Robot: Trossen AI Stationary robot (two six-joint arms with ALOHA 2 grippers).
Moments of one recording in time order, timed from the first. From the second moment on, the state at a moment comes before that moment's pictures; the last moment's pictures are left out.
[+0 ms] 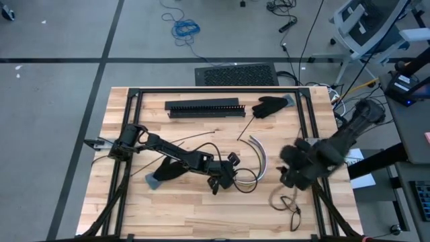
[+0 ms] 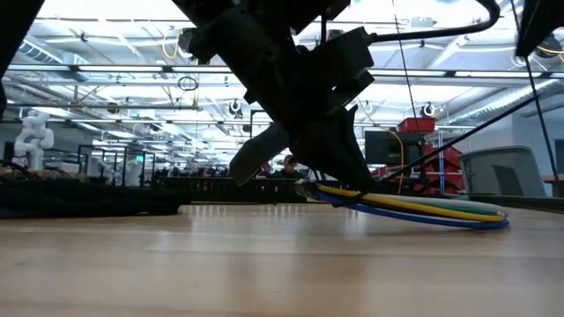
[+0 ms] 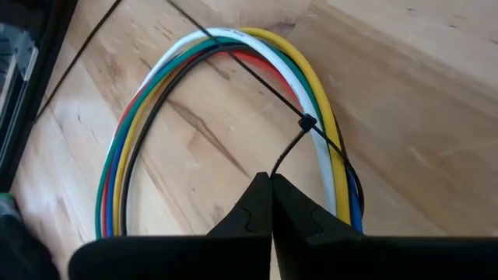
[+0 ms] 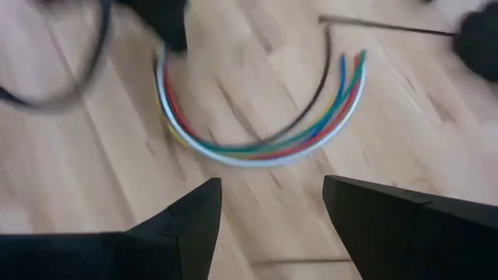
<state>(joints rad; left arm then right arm) -0.22 2.06 1.35 -0.11 -0.16 0.82 0.73 1.16 1.09 -1.25 0.48 1.22</state>
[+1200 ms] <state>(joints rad) -0.21 1.95 1.35 -0.09 -0.17 0.81 0.76 1.53 0.90 -0.44 1.02 1.48</state>
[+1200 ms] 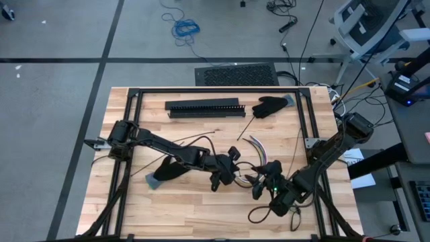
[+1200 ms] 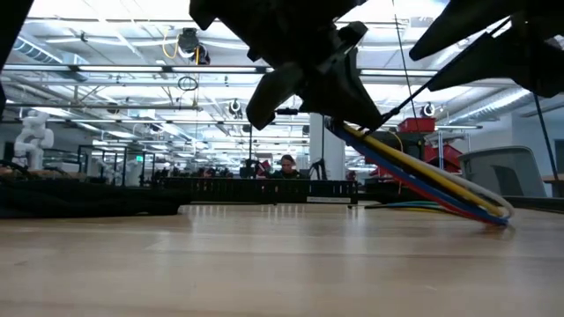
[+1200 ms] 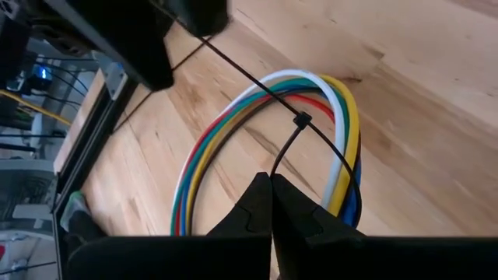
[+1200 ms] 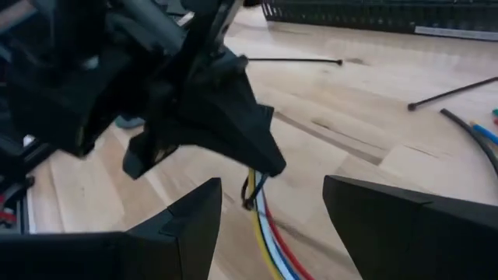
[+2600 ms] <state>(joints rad) -0.19 1.84 1.35 -0.03 -0.15 0.63 0.91 1.54 0.57 -0.13 1.37 2.08</state>
